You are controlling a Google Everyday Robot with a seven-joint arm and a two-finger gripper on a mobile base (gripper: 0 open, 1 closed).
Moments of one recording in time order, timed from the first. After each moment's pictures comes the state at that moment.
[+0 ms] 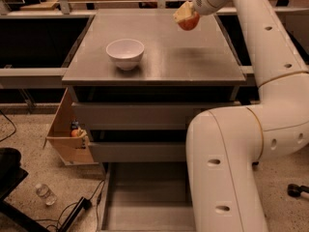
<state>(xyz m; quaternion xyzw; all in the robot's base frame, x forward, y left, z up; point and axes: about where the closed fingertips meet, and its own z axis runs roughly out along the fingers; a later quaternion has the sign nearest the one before) 0.868 -0.131 0.949 -0.22 0.88 0.10 0.41</state>
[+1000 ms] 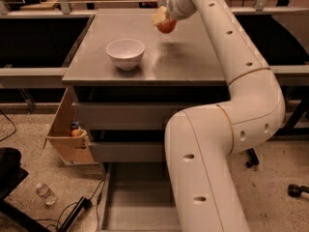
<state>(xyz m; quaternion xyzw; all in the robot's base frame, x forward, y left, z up) 0.908 -0.059 0.921 -0.19 0.88 0.11 0.42</state>
